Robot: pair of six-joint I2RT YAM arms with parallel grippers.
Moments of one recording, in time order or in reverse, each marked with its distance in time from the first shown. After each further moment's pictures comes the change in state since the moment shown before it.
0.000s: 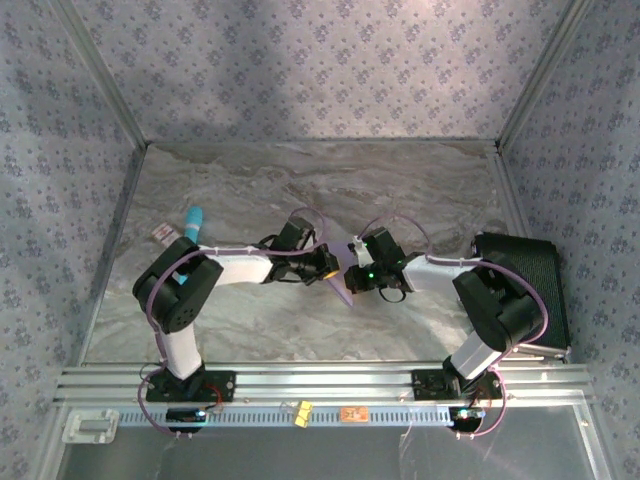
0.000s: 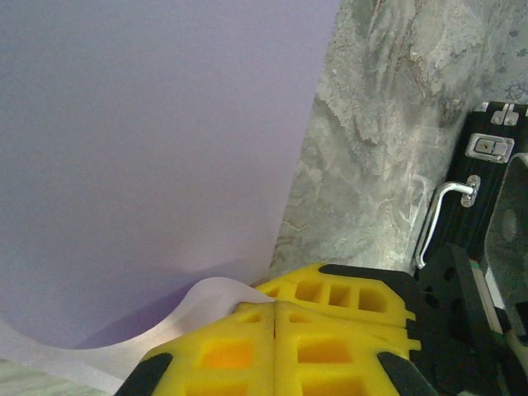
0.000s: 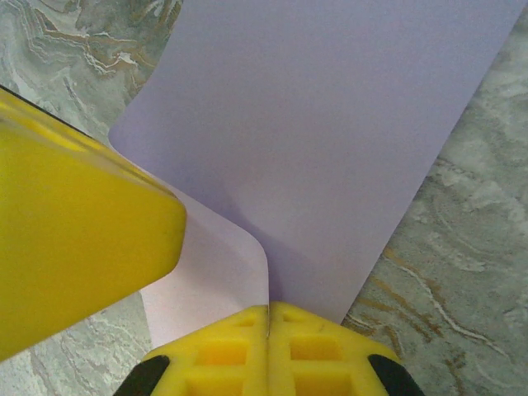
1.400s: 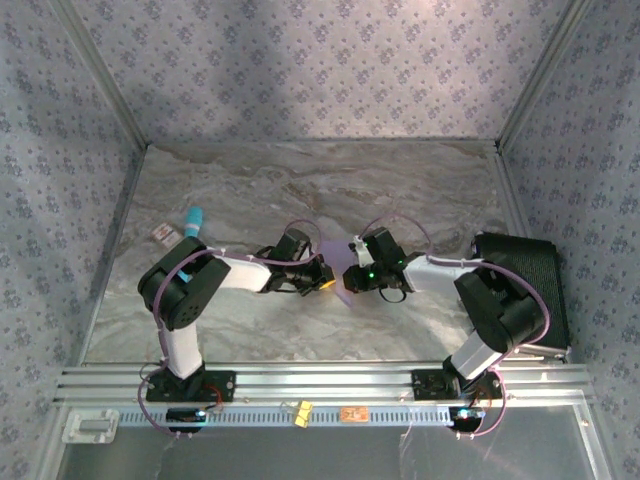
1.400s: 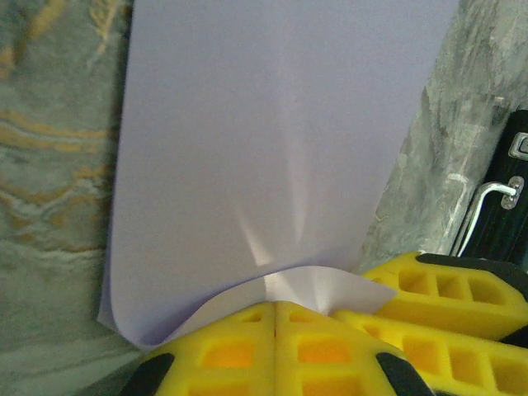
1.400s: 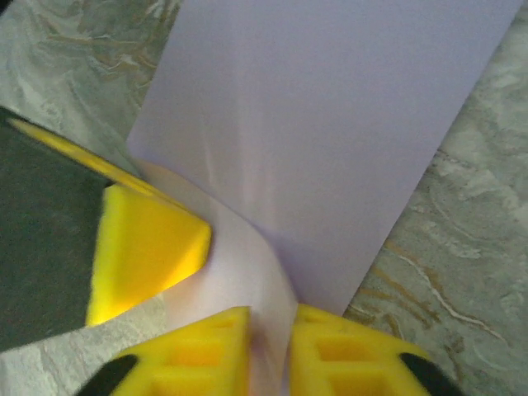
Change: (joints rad) left arm -0.002 0.035 -0.100 0.103 -0.008 -0.021; right arm -0.004 -0.026 -0.002 -0.021 -0.001 0.029
